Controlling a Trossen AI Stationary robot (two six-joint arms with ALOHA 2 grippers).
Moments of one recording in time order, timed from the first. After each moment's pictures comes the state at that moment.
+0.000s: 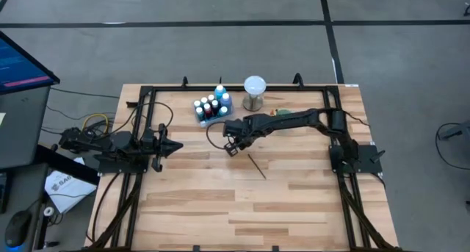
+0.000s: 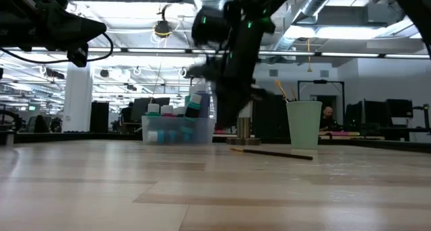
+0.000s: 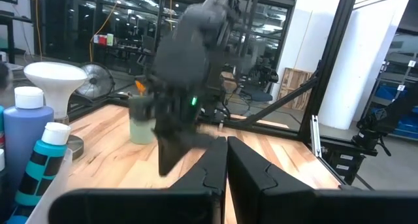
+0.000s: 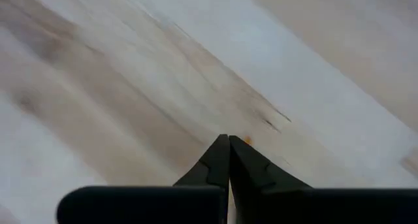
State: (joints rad) left arm -0.21 0.00 0.01 0.10 -0.28 -0.16; right arm -0.09 2.10 1.59 -0.79 0.08 0.79
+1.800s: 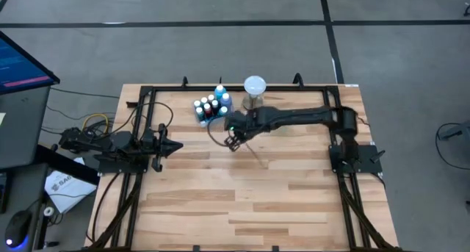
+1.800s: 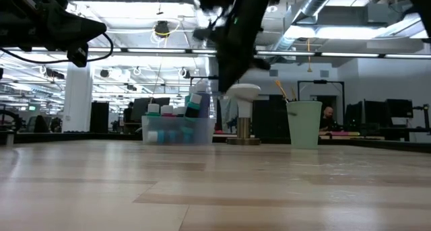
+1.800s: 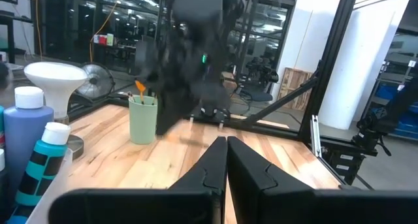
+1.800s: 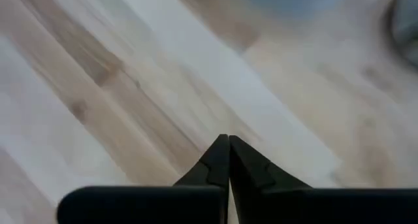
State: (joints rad) left arm -0.21 0.00 0.01 0.10 -0.28 -0.16; right arm -0.06 2.00 1.69 -0.89 0.15 0.68
